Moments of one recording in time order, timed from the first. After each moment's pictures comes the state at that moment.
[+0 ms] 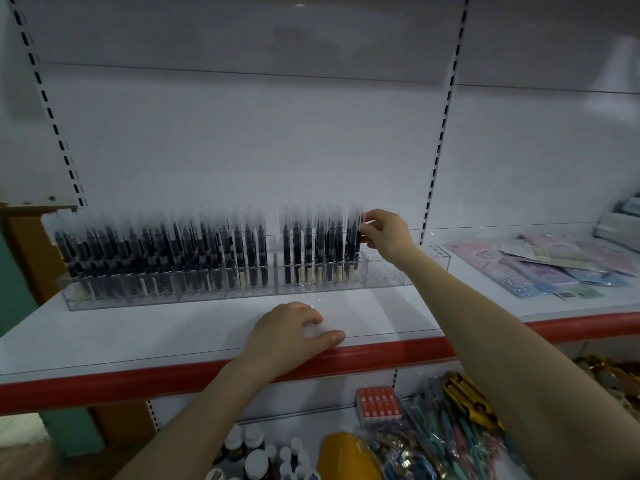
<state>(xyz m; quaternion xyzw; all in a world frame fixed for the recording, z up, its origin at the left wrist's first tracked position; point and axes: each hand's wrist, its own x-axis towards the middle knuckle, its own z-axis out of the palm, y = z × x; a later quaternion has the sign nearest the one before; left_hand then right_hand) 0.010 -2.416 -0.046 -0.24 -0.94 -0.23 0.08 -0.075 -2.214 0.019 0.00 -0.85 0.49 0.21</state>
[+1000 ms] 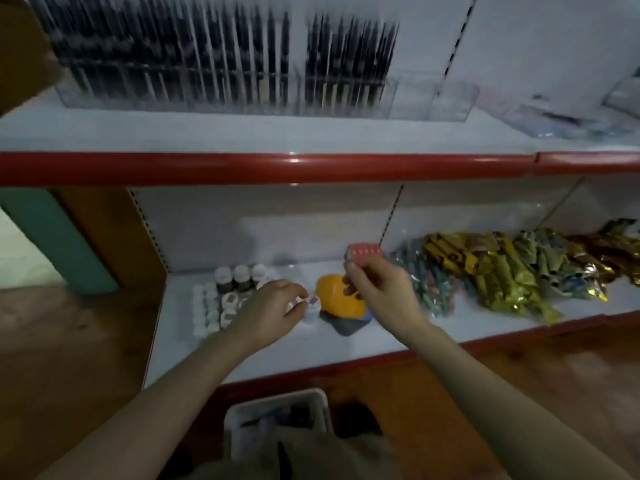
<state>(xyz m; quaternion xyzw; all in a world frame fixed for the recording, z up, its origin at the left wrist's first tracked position) 0.109 -2.503 -0.249 -0.31 -0.89 -0.32 -0.01 0.166 -2.316 -0.191 0.01 -0.86 0.49 0.12</state>
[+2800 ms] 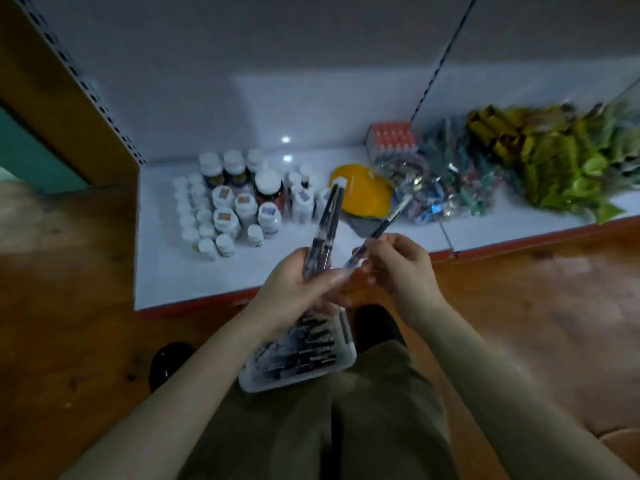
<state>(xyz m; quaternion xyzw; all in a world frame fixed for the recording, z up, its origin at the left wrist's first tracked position) 0.156 -2.499 -0.331 -0.06 -0.66 -0.67 -0.33 0.180 -2.343 -0.332 -0.25 -0.64 0.73 0.01</state>
